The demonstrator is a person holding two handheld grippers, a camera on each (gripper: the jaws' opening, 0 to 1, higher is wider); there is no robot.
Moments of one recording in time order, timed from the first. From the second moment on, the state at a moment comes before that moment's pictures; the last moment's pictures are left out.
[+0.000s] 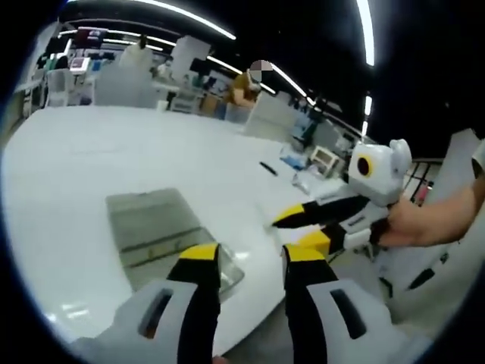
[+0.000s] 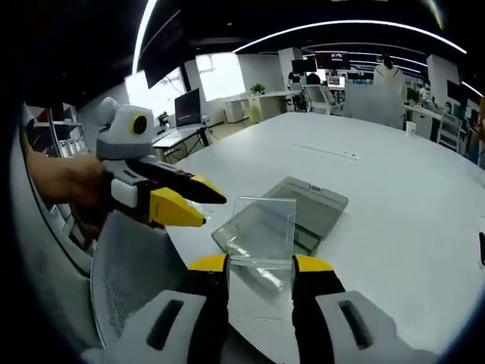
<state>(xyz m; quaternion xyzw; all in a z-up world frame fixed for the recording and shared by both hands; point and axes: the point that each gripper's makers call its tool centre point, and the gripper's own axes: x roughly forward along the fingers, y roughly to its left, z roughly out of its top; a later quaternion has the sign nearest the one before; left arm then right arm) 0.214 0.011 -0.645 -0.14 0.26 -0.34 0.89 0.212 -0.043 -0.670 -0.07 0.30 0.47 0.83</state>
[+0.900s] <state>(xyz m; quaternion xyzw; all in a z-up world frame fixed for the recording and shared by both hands) 0.220 0.020 -0.651 -0.21 0.27 -0.31 0.89 0.205 -0.004 -0.669 -0.05 0.29 0.51 0.81</state>
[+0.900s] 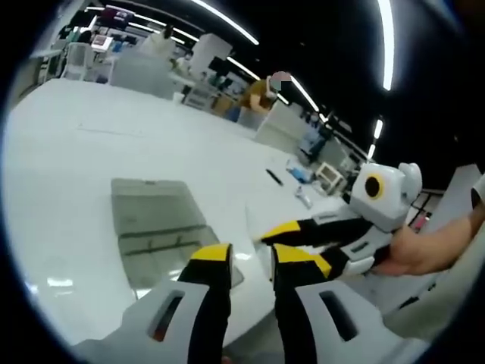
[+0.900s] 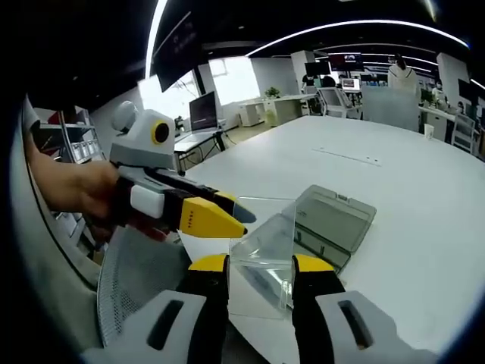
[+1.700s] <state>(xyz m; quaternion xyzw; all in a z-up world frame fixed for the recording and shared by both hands) 0.227 0.028 -0.654 -0.25 0.27 -0.29 0.88 0.206 0.011 -0.667 -0.03 0.29 0.51 0.81</state>
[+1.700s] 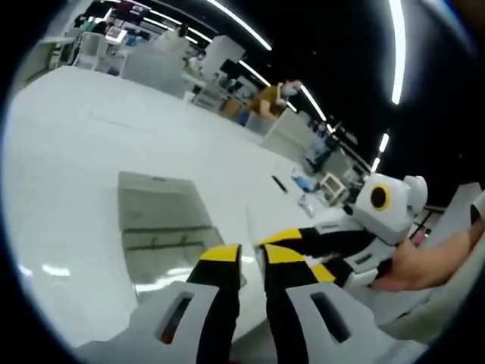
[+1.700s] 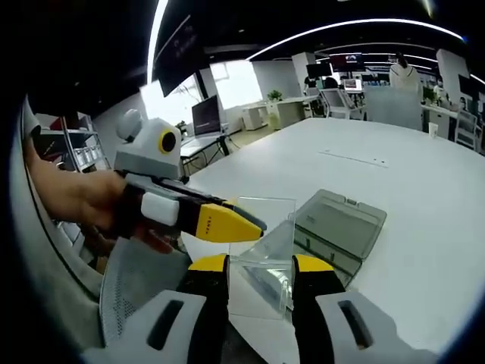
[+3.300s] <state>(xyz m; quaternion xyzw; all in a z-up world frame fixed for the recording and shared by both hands) 0.225 0.023 -0.650 -0.31 0.29 -0.29 0.86 0.209 0.001 -0.667 -0.05 0.28 0.50 0.82</state>
